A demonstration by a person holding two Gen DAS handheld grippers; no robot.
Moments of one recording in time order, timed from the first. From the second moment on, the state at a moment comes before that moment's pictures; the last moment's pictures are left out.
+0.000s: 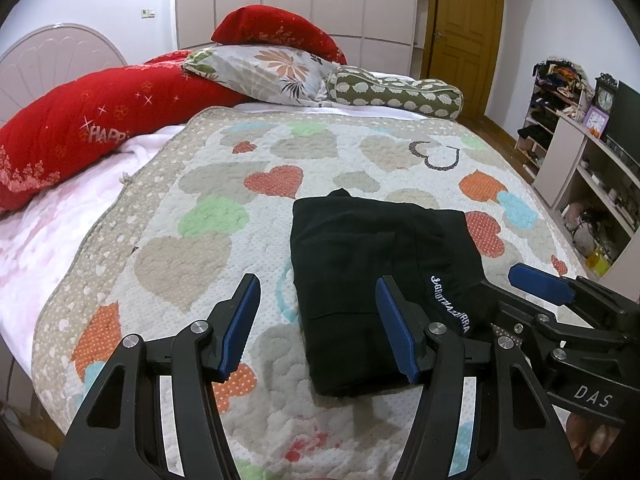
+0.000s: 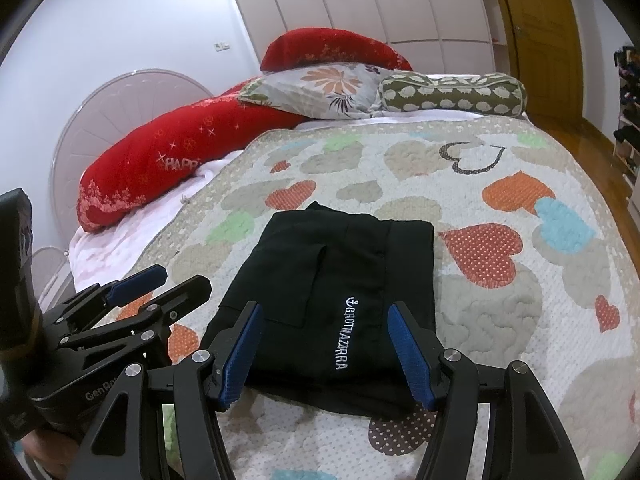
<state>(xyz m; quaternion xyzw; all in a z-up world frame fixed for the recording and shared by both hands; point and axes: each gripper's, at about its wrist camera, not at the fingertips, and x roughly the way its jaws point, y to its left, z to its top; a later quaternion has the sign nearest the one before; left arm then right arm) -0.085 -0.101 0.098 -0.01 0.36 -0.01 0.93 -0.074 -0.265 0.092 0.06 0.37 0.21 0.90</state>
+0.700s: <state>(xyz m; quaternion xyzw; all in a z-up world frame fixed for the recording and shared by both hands) -0.104 -0.093 0.114 -0.01 0.33 -0.01 0.94 -0.086 -0.262 0.101 0.05 0.36 0.22 0.91</state>
